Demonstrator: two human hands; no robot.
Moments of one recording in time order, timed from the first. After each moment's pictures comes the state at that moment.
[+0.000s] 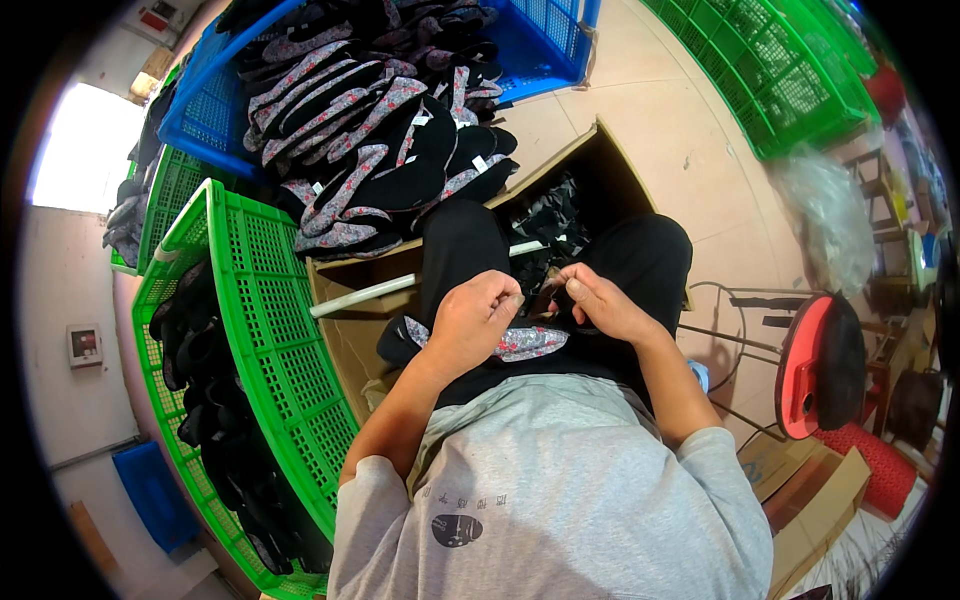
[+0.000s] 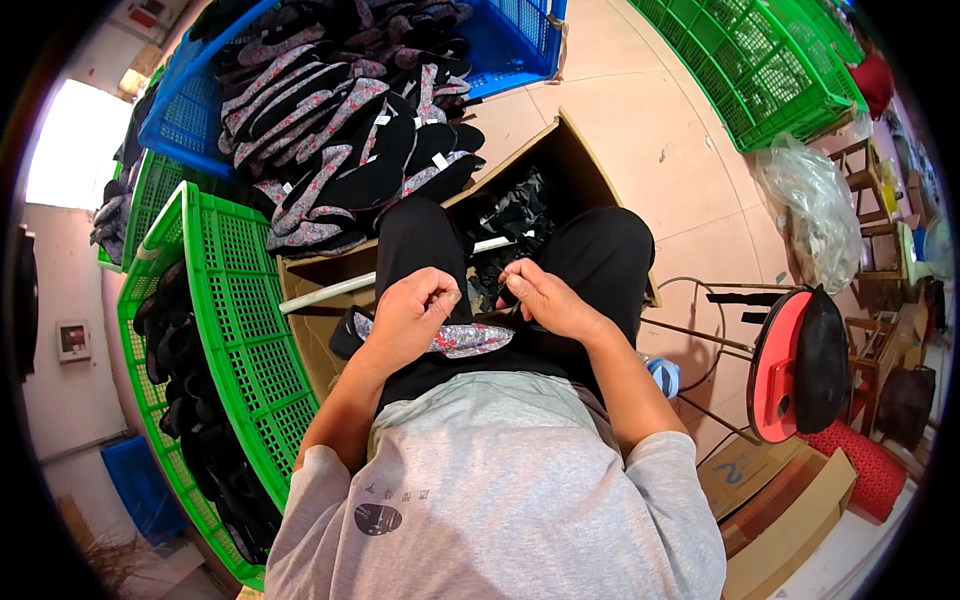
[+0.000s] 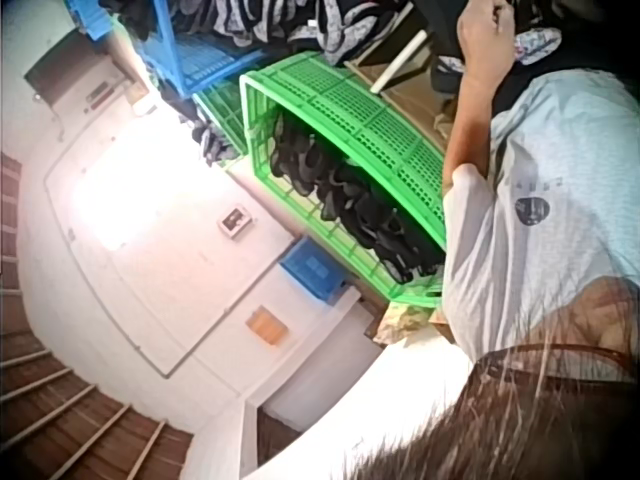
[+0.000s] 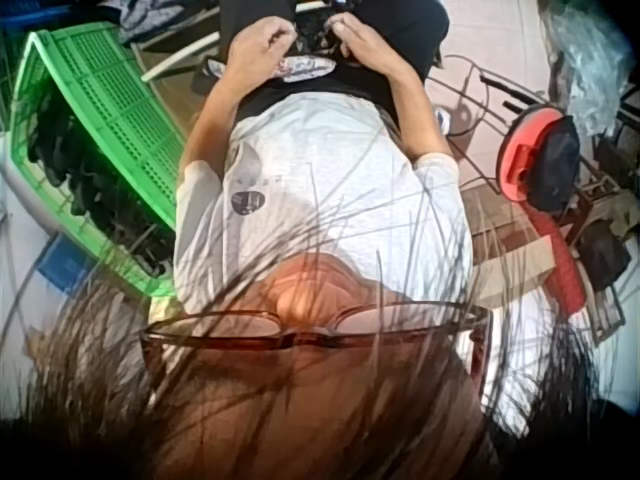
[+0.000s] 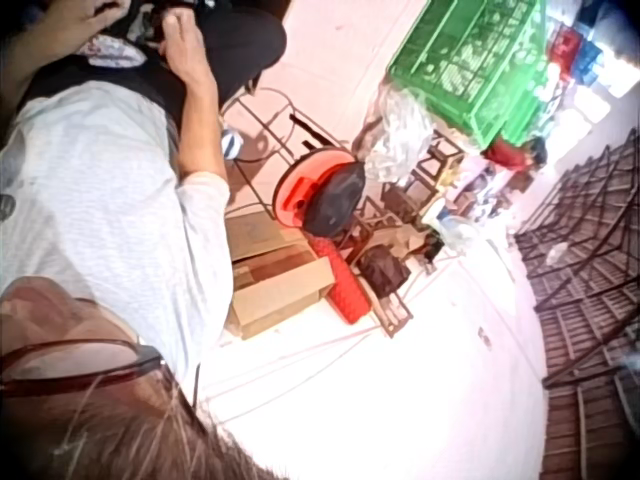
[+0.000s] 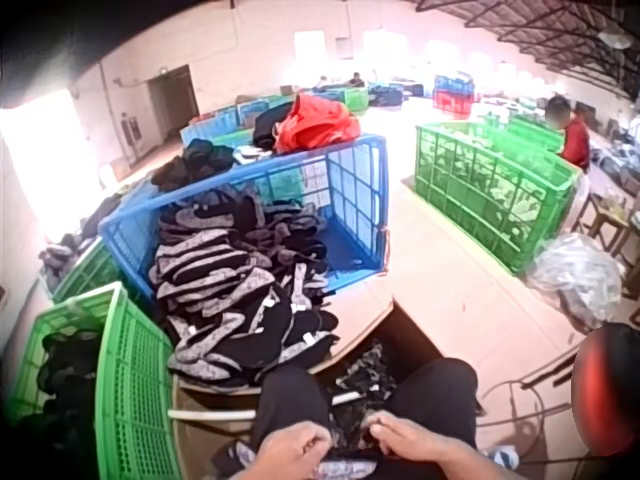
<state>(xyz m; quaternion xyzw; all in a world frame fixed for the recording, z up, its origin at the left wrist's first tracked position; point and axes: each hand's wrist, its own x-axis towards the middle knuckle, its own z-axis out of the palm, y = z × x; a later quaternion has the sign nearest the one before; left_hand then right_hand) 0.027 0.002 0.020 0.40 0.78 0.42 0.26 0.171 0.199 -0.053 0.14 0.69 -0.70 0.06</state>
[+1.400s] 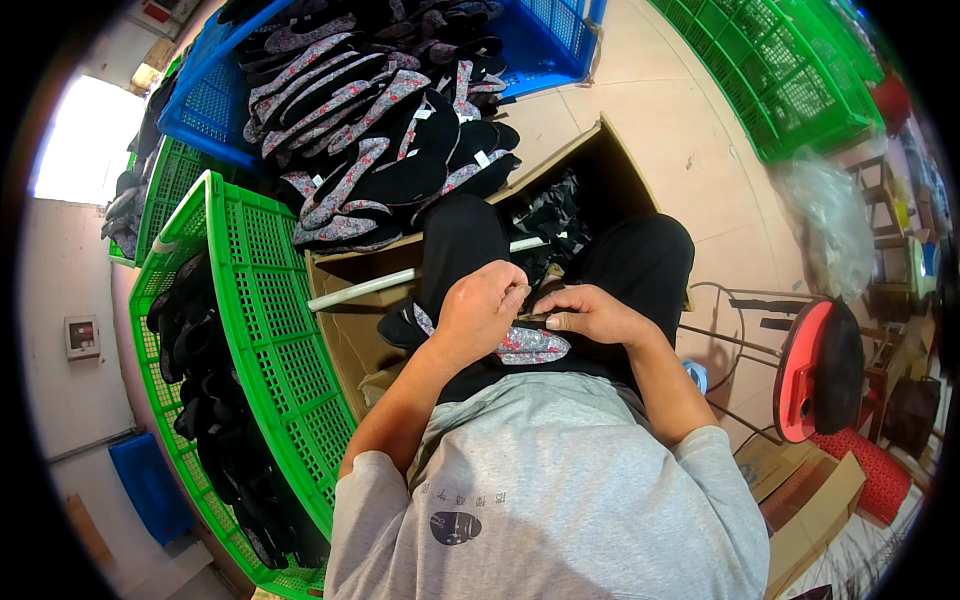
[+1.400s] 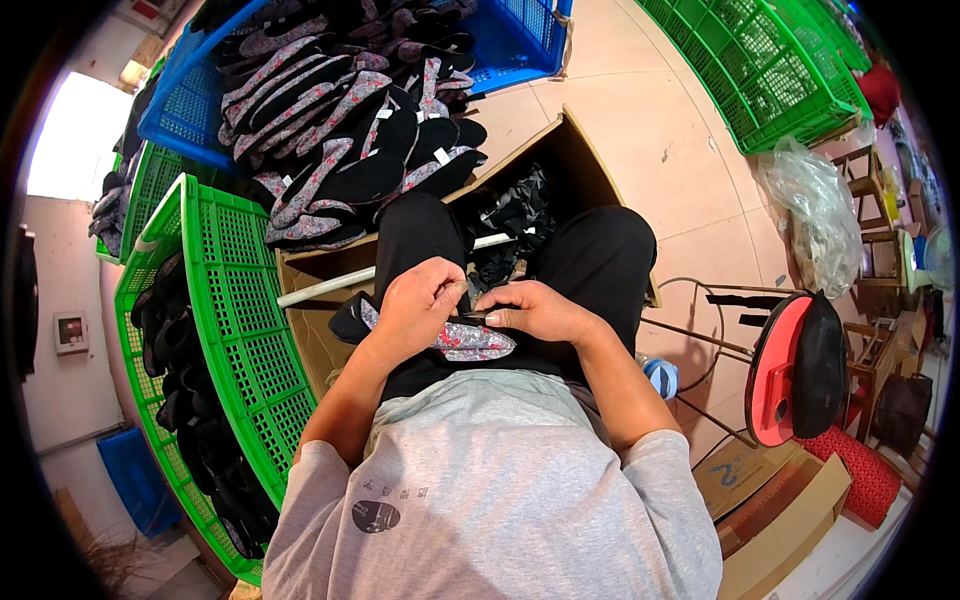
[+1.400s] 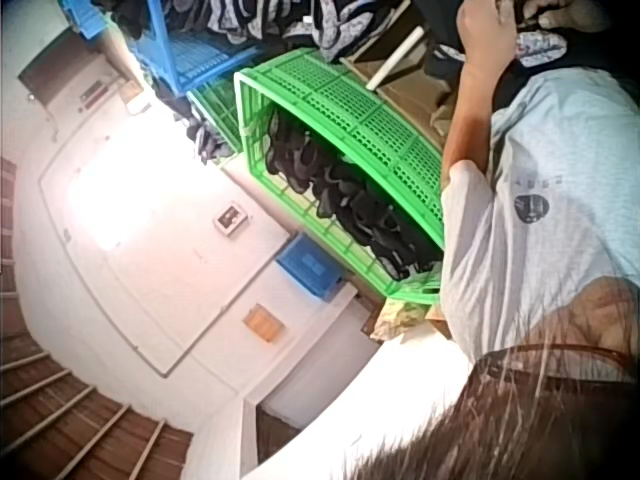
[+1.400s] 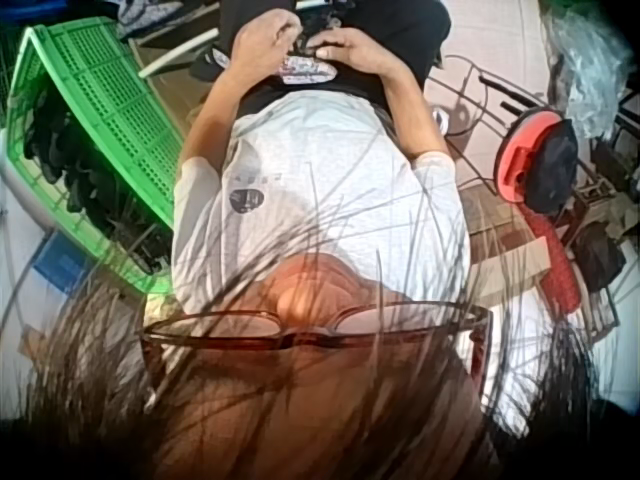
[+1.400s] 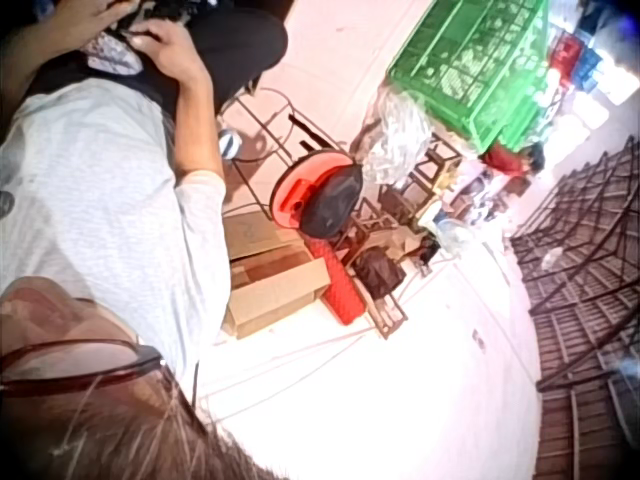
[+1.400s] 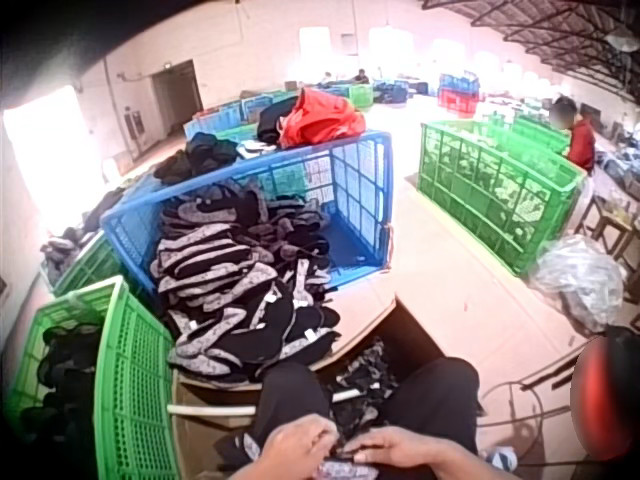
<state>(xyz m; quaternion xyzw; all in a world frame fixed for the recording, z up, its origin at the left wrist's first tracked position) 0.026 0.011 0.007 0.38 0.78 0.41 0.27 0.163 0.191 -0.049 0.01 0.70 -0.70 0.11</state>
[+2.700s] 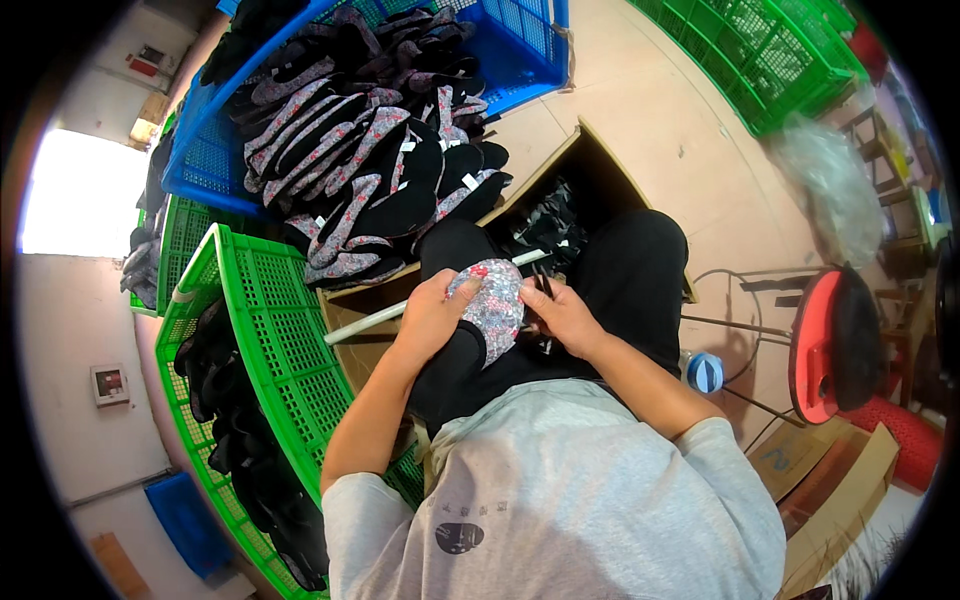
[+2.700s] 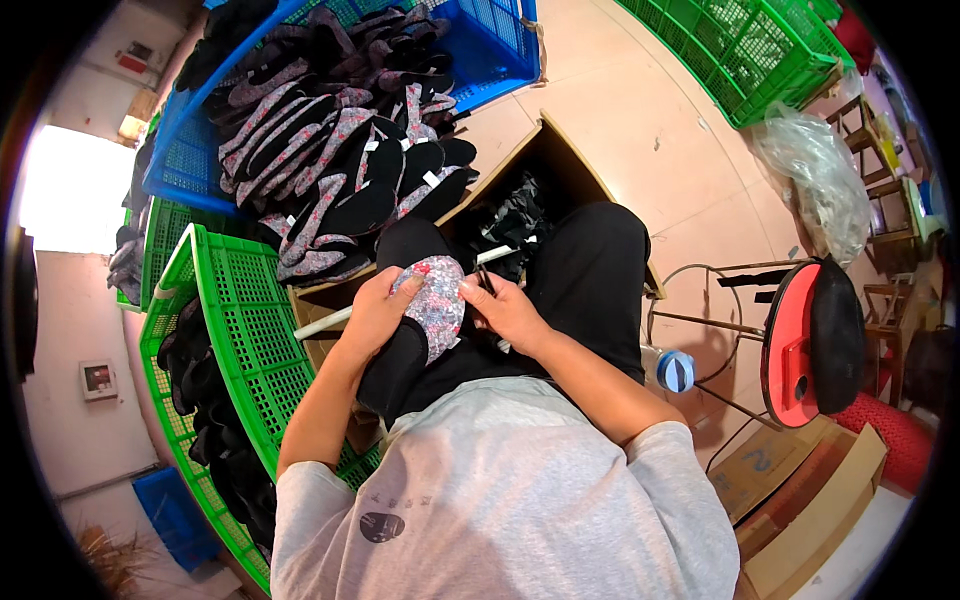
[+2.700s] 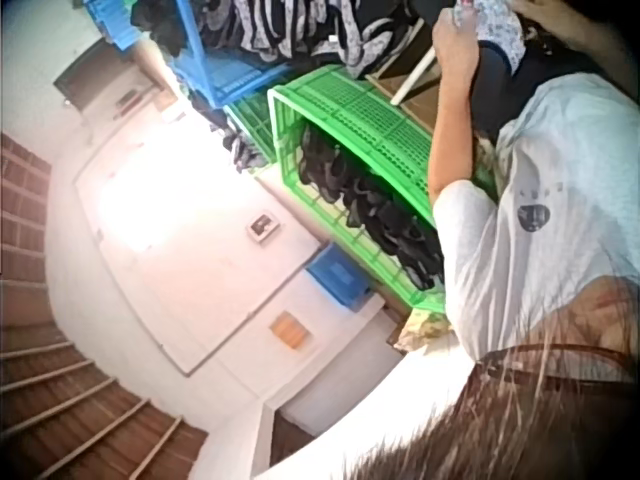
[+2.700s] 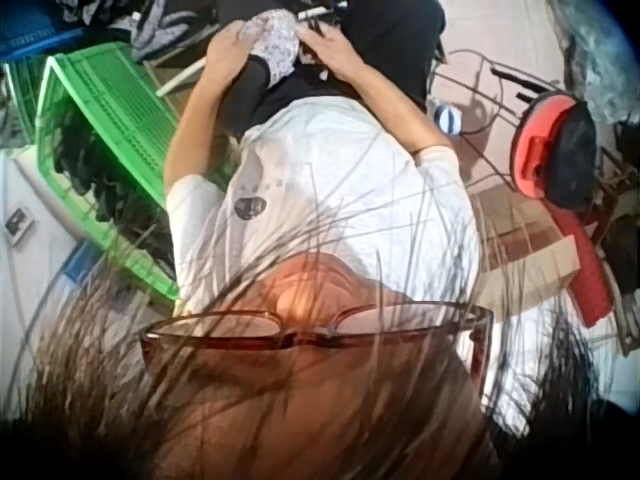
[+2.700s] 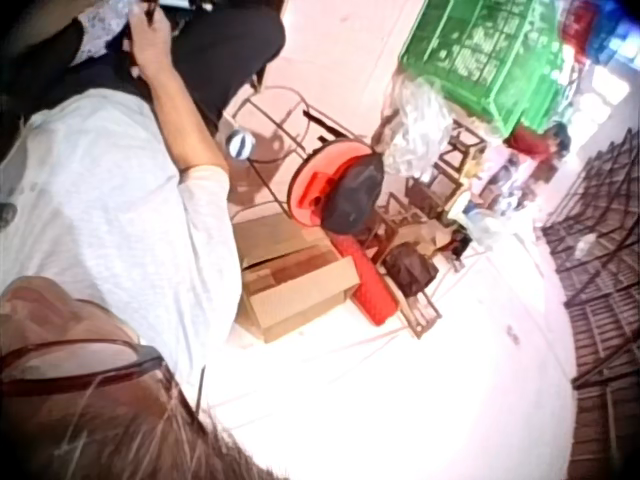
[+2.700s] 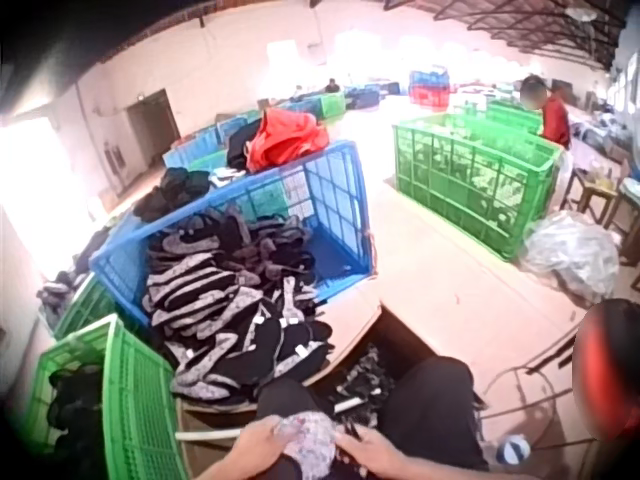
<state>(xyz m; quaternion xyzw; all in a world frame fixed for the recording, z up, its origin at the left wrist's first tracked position) -0.021 -0.002 -0.002 0.30 0.84 0.32 0.31 0.143 0.145 -0.053 0.24 0.43 -0.87 -0.03</state>
